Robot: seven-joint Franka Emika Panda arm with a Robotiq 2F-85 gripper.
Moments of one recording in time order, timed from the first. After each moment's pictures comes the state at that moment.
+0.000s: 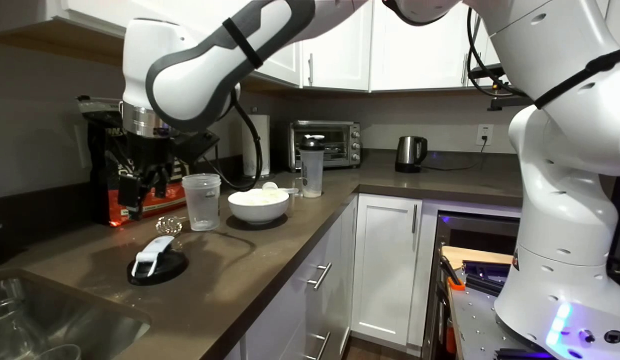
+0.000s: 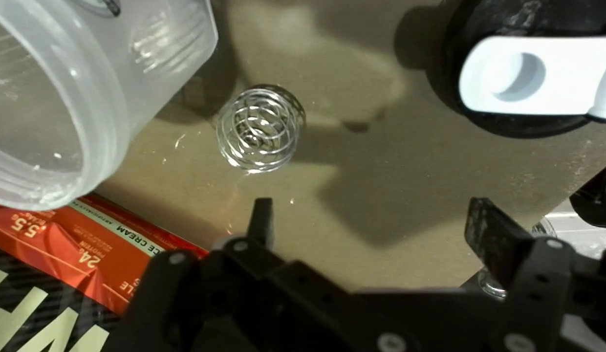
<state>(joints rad) 0.25 0.53 0.01 -1.66 -0.27 2.49 0.04</state>
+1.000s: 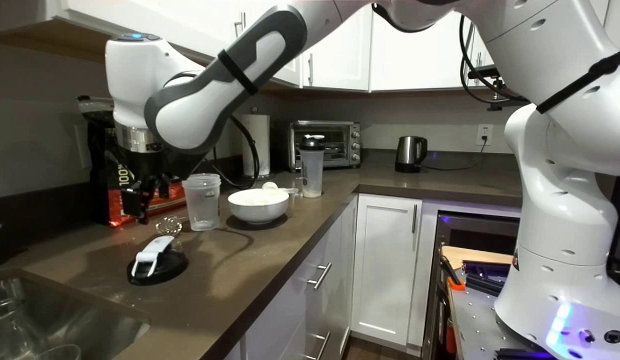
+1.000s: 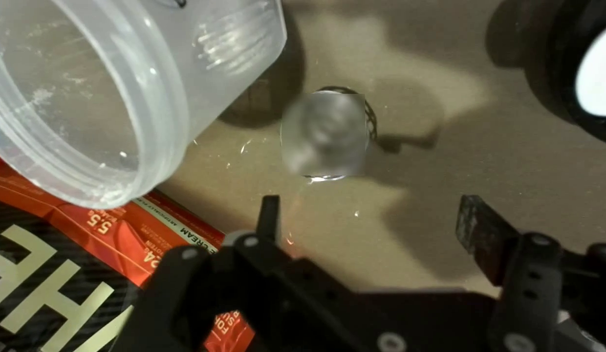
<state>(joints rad) 0.34 0.61 -0.10 -1.57 -0.45 2.46 0.21</state>
